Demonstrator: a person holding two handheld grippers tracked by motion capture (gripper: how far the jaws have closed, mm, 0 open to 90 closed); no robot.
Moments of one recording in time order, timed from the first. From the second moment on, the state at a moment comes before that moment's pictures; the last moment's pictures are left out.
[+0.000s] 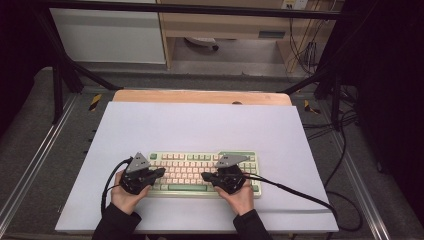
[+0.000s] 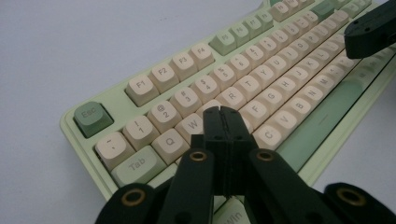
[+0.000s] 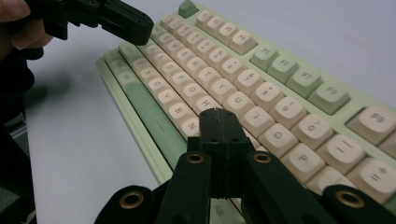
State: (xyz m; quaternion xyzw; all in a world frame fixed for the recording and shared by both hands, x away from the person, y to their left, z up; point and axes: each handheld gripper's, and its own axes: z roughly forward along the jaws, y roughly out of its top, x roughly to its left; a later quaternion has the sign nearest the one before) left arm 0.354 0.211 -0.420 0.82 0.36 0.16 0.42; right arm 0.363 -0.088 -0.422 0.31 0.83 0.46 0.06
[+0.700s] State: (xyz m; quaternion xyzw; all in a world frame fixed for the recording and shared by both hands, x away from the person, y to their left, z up) left arm 0.354 0.214 -0.421 0.82 0.36 0.15 0.42; right arm 0.367 -0.060 -0.436 0.30 0.84 0.45 0.05
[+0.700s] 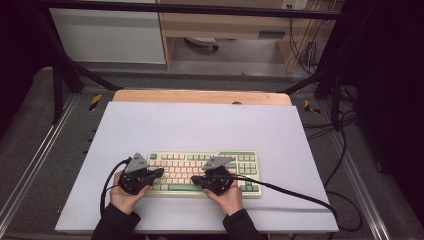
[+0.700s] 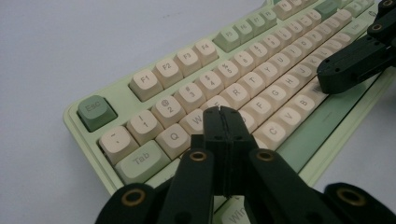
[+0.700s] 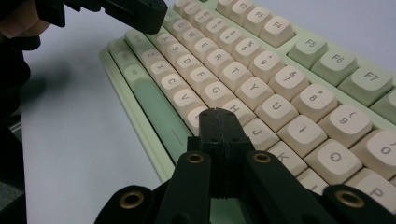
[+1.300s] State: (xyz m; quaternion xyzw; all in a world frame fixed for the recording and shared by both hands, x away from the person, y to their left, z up) left arm 0.353 0.213 -0.419 0.82 0.36 0.15 0.42; right arm 0.365 -0.070 -0.419 0.29 0.84 0.45 0.07
